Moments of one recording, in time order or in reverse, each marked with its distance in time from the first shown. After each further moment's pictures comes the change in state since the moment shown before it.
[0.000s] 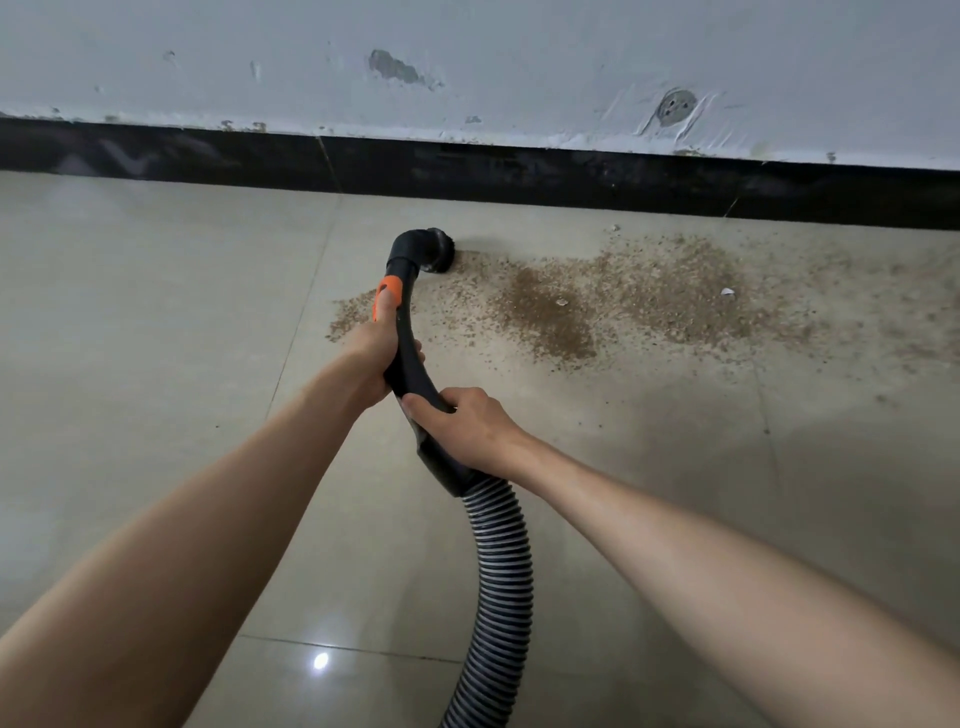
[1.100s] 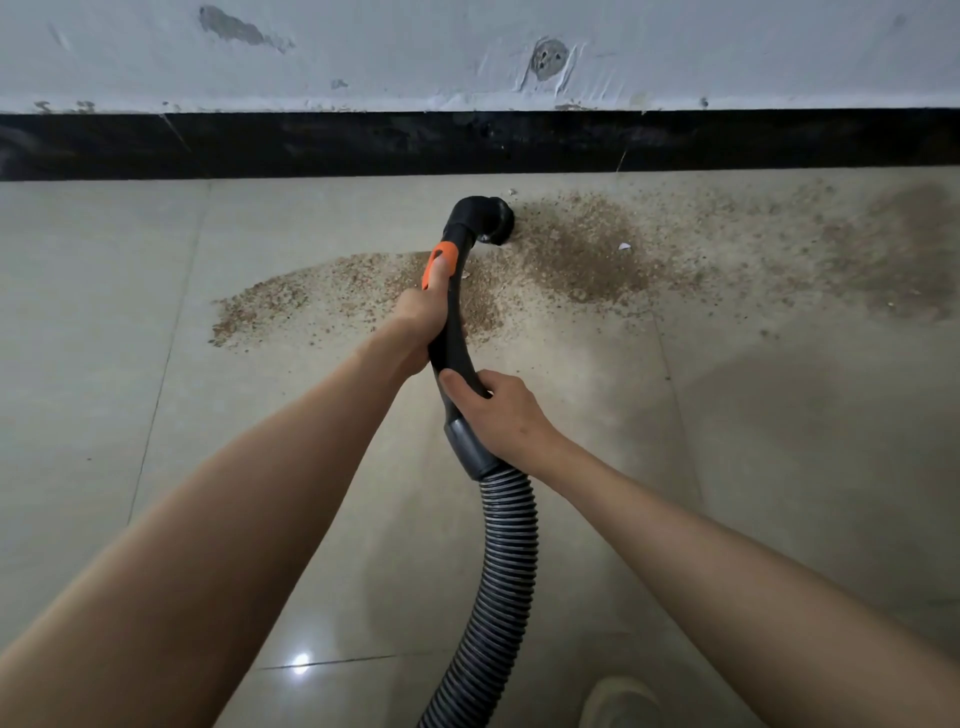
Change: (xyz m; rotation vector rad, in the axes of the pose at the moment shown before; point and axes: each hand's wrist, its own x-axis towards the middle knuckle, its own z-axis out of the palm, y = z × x) left_hand -0.018 -0.013 0.139 0.282 -0.218 0.068; right_hand -0.036 0.072 -0.064 0.195 0.292 0.083
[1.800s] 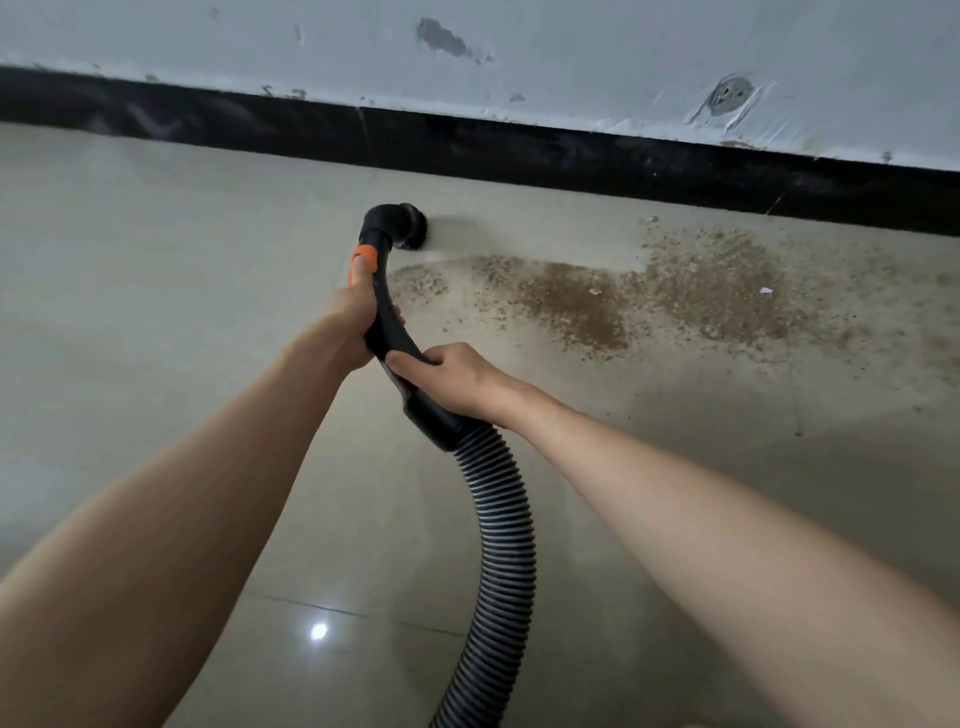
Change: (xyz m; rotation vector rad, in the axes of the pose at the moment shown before) left_hand -0.017 -0.026 -0.189 -0.369 0.322 -0.030; right_hand 0.029 -0.089 0.121 -0.221 -0.405 -0.098
